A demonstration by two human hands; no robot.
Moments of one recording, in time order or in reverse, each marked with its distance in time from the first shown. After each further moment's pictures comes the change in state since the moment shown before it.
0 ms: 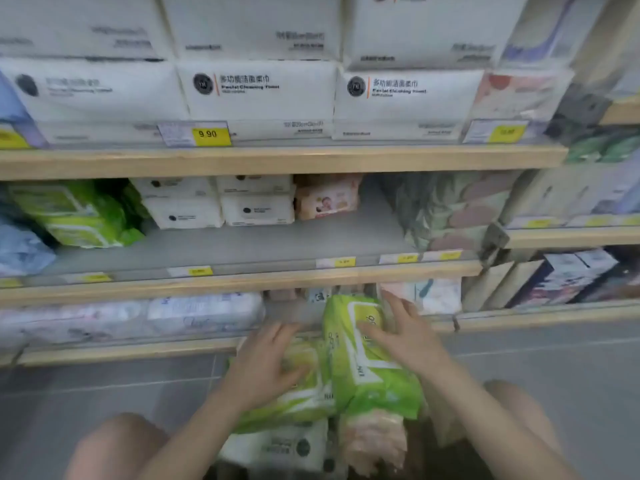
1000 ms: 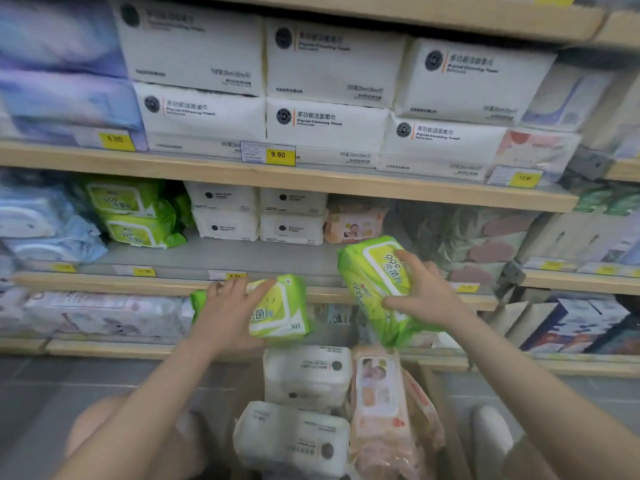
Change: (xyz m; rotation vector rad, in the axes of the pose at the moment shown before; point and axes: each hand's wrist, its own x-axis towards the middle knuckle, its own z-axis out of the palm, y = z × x) left_hand -0.012 -0.073 -0.089 0.468 0.034 -0.134; right_hand 0.009 -0.069 -0.043 -0.215 0.137 -0.220
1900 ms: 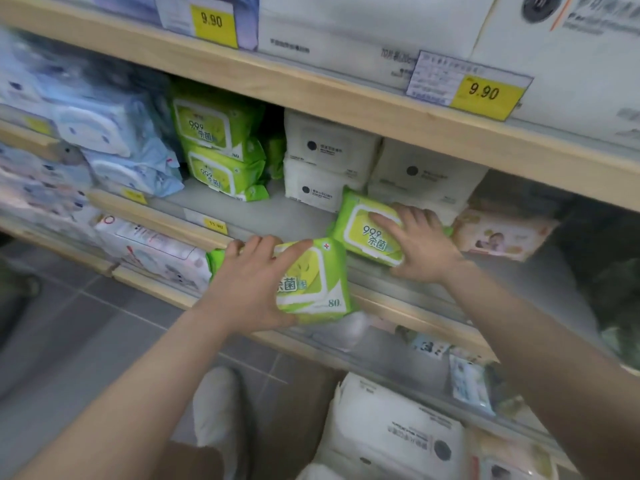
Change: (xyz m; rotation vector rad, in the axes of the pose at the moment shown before) left_hand 0.023 -0.118 0.051 -0.007 0.044 -0.240; right_hand 0.249 -0.118 0.173 -0.693 0.014 -0.784
